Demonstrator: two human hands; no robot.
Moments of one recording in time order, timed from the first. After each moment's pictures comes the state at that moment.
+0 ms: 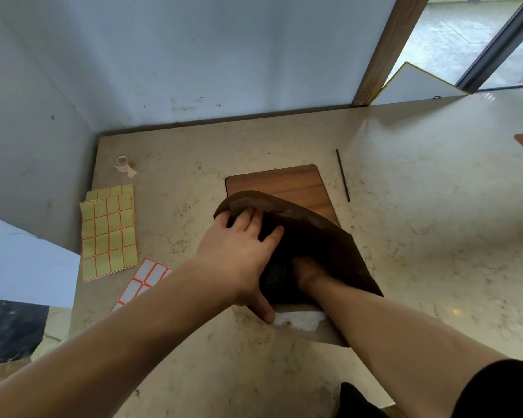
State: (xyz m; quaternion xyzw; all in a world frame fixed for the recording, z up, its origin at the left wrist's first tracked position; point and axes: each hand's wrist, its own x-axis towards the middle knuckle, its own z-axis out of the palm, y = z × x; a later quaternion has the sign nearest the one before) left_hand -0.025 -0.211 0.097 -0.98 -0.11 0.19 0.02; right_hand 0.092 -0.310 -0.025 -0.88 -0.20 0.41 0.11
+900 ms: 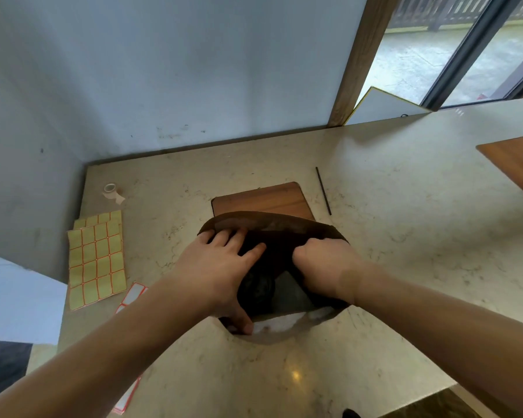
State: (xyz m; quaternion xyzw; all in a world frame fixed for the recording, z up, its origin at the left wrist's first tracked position) left_hand -0.031 -0.206 0.098 -0.98 -0.09 0.18 0.01; right_hand 0.108 -0.340 0.109 -0.80 -0.55 0.18 -0.15
